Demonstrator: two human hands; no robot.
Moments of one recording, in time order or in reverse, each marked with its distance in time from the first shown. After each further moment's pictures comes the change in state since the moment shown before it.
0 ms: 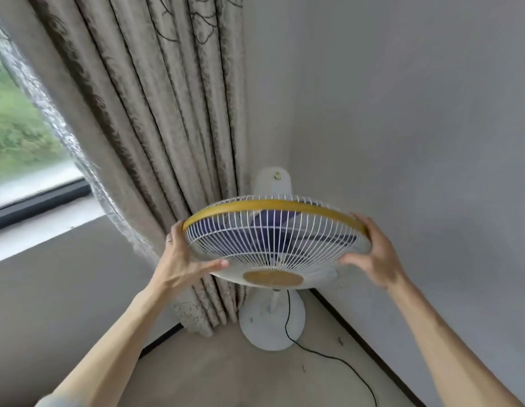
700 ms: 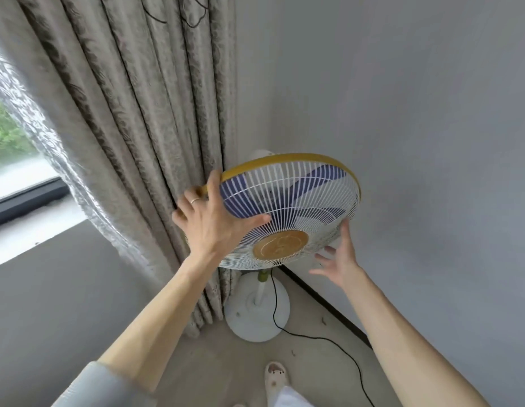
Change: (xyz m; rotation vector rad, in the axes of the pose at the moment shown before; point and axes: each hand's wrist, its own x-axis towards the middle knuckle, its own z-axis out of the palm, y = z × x) left_hand 0.044 0.066 0.015 0.248 0.248 0.138; right_hand 0.016 0.011 0.094 0.894 0.308 0.784
